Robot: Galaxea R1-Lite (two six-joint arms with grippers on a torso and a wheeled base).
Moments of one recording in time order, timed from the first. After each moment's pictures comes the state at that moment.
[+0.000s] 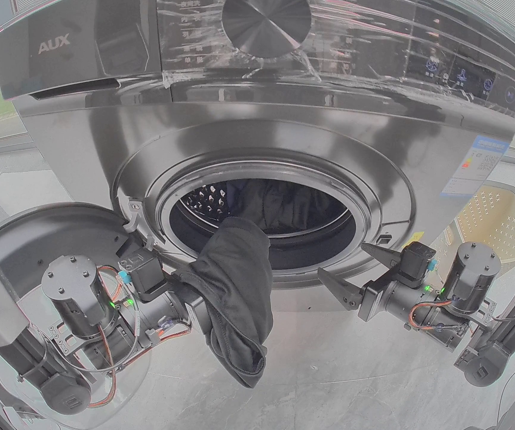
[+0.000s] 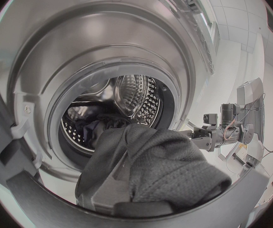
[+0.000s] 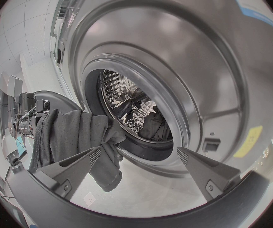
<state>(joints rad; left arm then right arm) -0.63 1.83 -0.32 -1.55 -0.08 -0.10 0.61 1.87 -0.35 -1.50 0.01 0.08</state>
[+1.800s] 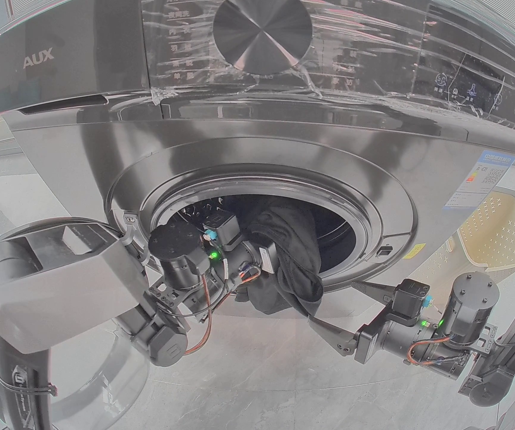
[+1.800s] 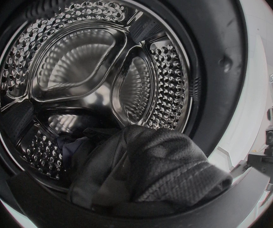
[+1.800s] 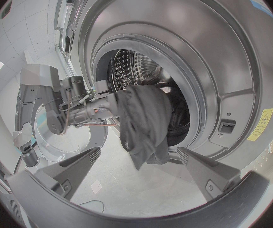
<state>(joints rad) -0.64 2.25 -0.90 -1.54 -0.03 -0.11 0.72 1.86 -0.23 -1.50 0.01 0.07</state>
